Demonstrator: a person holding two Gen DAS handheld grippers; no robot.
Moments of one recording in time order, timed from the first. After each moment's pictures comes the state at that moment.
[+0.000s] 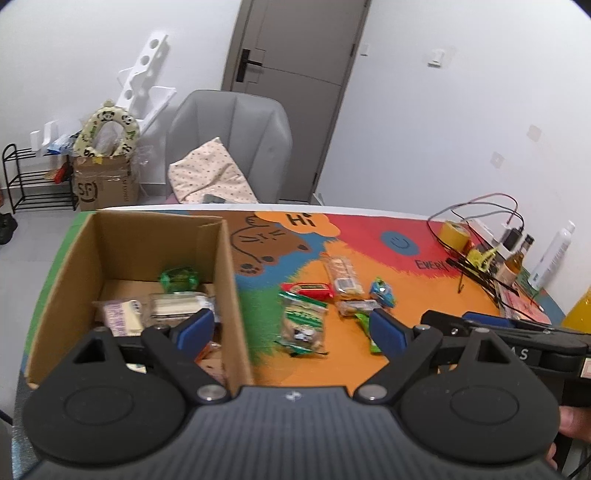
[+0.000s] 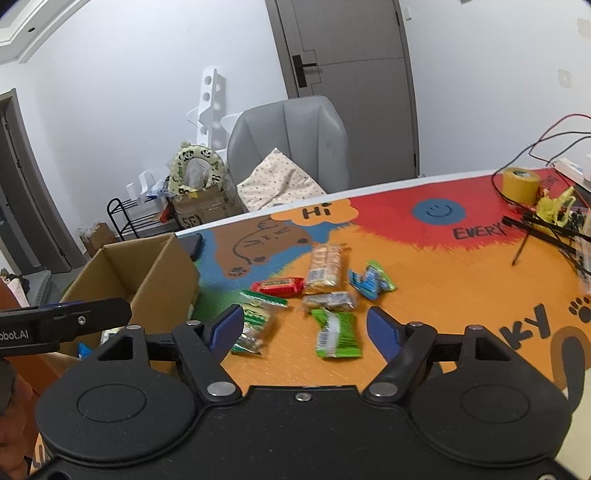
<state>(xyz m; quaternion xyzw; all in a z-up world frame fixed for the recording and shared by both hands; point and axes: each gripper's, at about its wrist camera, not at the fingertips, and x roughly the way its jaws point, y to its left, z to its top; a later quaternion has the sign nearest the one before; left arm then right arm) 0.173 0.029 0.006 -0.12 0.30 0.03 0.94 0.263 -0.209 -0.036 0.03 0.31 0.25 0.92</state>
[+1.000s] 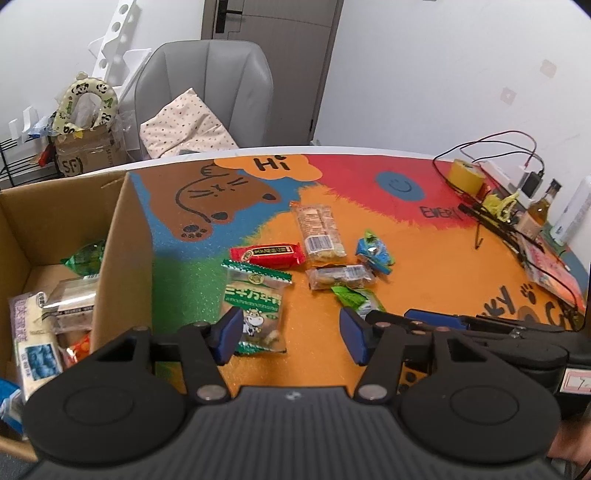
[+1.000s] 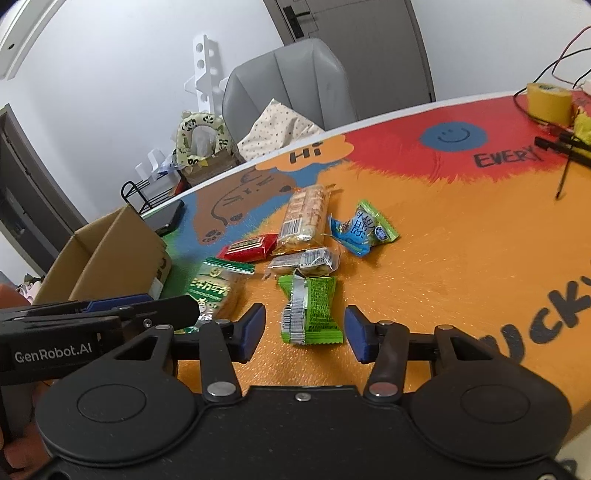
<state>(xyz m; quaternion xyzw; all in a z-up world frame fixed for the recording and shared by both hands) 0.262 -0.028 -0.046 -0.08 0.39 0.03 0.92 0.331 -0.219 -0.106 0.08 0.39 0.29 0.87</state>
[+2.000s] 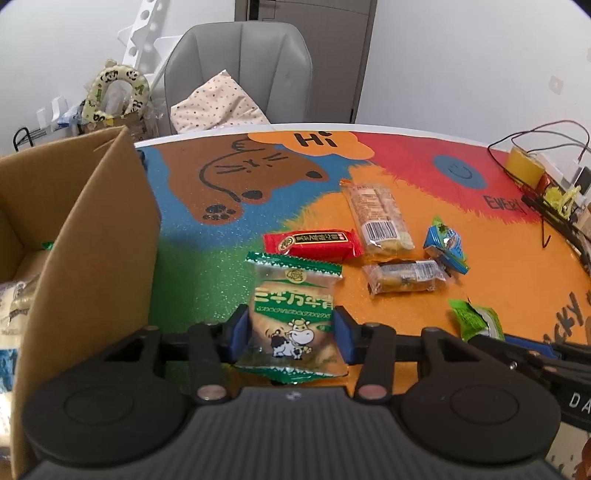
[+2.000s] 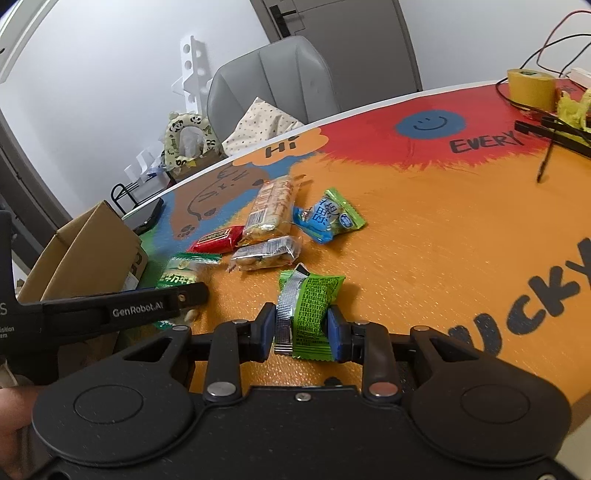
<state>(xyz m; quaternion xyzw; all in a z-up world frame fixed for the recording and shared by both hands) 0.295 -0.017 -0.094 -0.08 0.40 0.09 0.91 0.330 -0.240 -0.118 0.09 0.39 0.27 0.87</state>
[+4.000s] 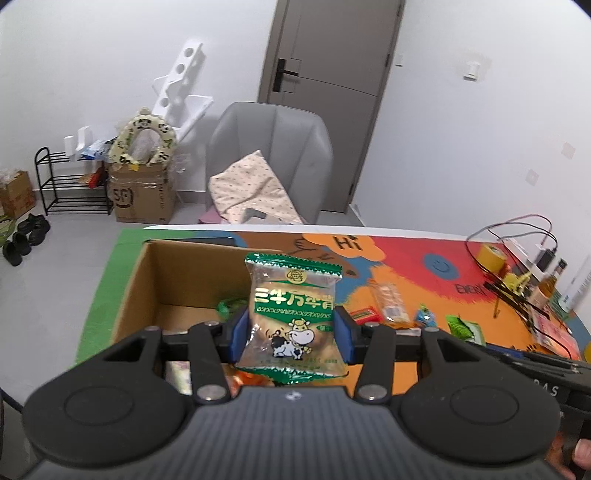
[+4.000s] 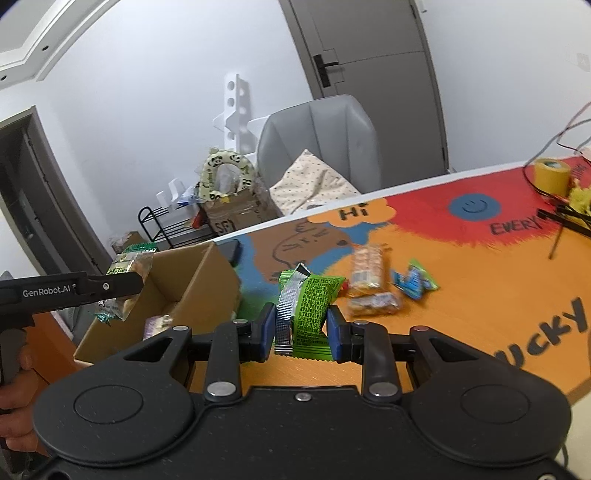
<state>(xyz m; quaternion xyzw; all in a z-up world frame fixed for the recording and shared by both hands) 0.180 0.073 0.028 -0.12 0.30 0.09 0.94 0.257 -0.193 -0.027 0.07 0.31 0.30 0.90</state>
